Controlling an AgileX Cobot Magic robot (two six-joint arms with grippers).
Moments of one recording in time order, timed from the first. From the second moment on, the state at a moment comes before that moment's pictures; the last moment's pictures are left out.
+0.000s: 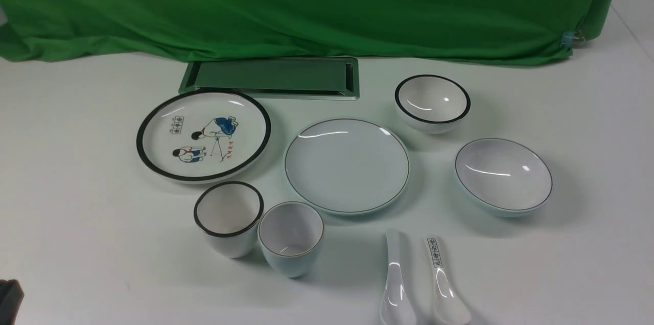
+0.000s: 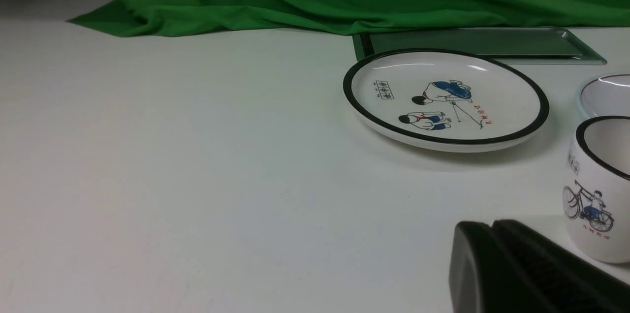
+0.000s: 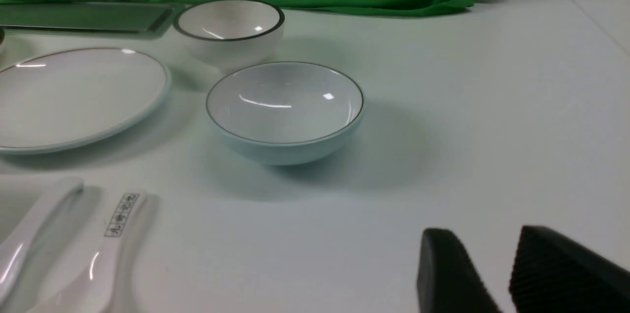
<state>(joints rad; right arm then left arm) 0.10 0.00 0.01 0.00 0.22 0.06 0.05 0.00 0.01 -0.05 0.23 0.06</state>
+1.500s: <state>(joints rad) 0.18 0.28 -0.31 0.18 0.18 0.14 0.05 0.40 -0.63 -0.01 0.55 -0.17</state>
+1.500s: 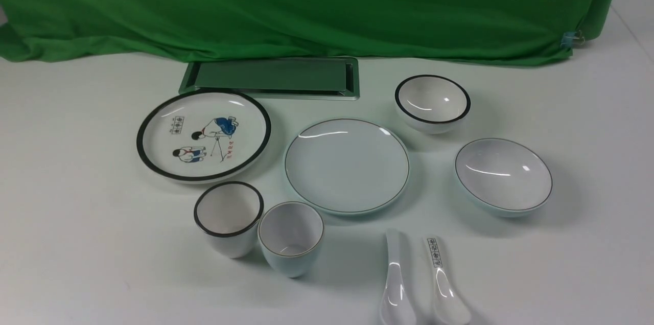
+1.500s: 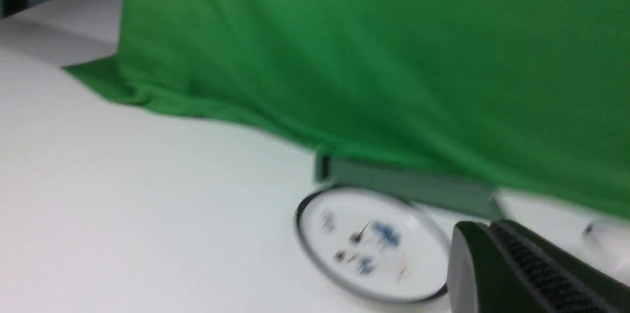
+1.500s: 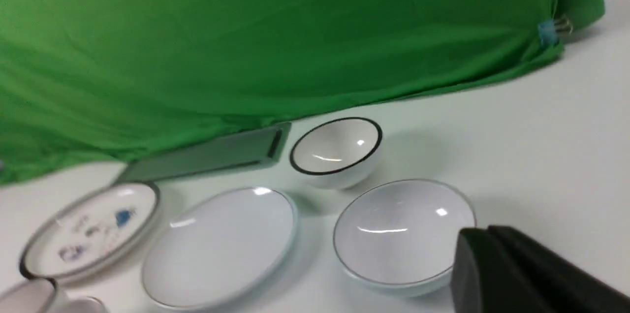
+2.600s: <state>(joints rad) 0.13 1.75 -1.30 0.11 0.69 -0.16 -0.48 1.38 -1.19 -0.06 0.92 0.25</state>
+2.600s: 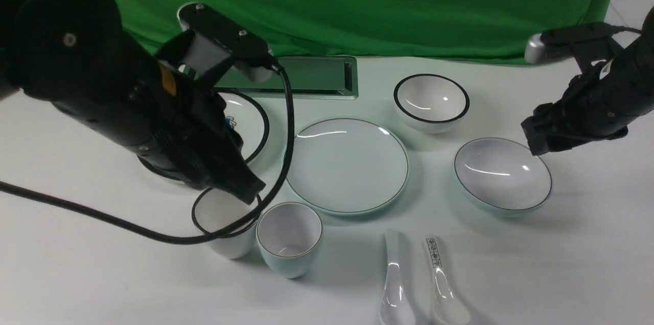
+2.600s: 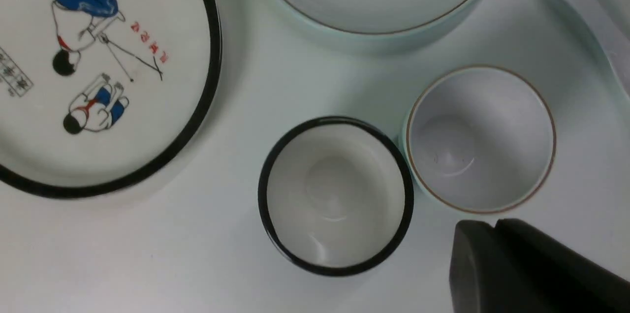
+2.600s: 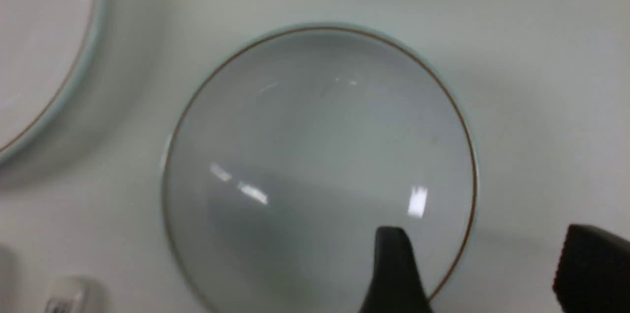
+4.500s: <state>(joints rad) 0.41 2.24 -1.91 0.34 0.84 -0.26 -0.48 1.38 -1.19 -0.03 0.77 0.26</state>
